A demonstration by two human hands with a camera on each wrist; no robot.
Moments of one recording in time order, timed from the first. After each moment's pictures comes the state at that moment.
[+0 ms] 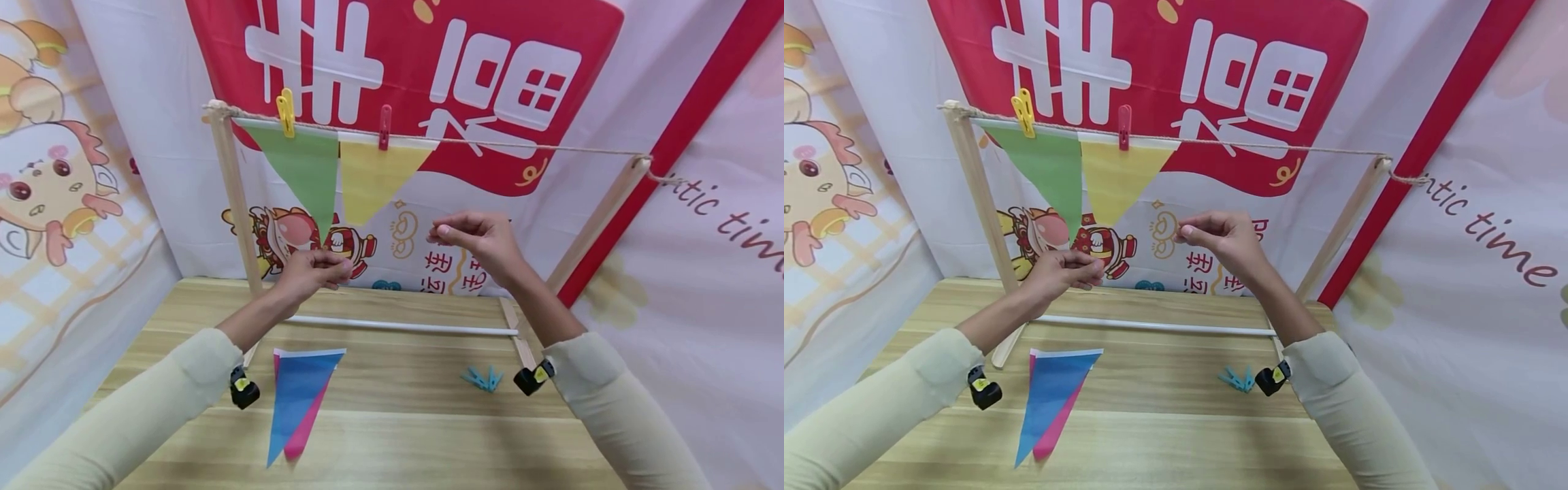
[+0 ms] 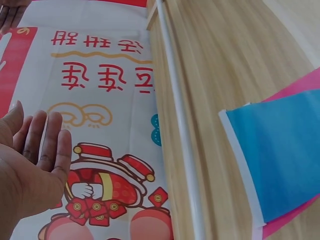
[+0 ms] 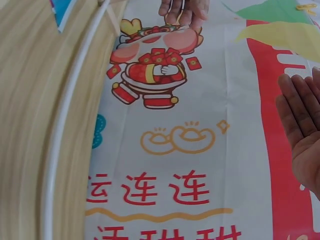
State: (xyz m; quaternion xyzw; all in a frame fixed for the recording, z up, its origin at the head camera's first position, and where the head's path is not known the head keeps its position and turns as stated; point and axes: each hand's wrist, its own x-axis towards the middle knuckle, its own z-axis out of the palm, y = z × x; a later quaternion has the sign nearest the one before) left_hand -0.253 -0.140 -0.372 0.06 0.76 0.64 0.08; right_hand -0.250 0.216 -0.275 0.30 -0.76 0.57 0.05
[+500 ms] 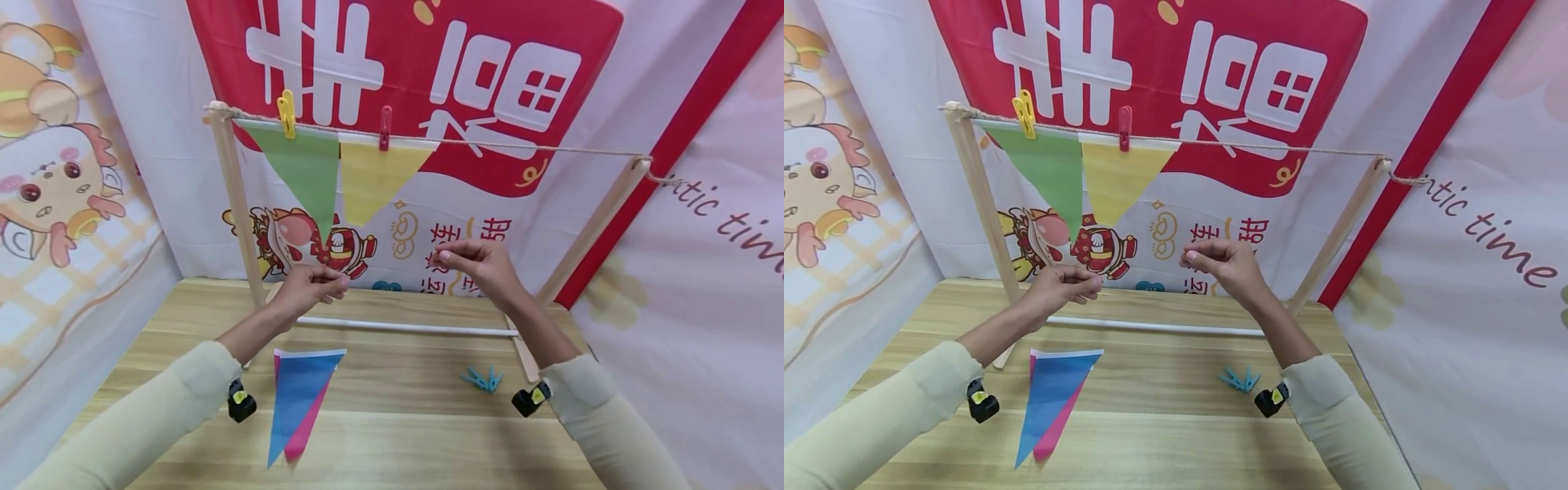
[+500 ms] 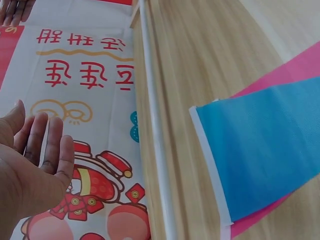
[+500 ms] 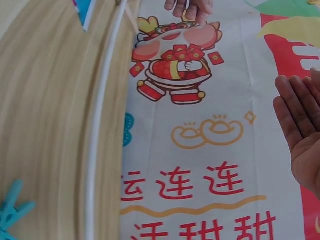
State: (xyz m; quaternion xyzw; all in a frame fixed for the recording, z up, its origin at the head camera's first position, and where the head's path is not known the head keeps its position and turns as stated) left_hand -0.246 -0.148 -0.400 0.08 0.80 0.59 0.08; right_hand -0.242 0.226 -0.319 0.26 -0.76 0.59 0.03
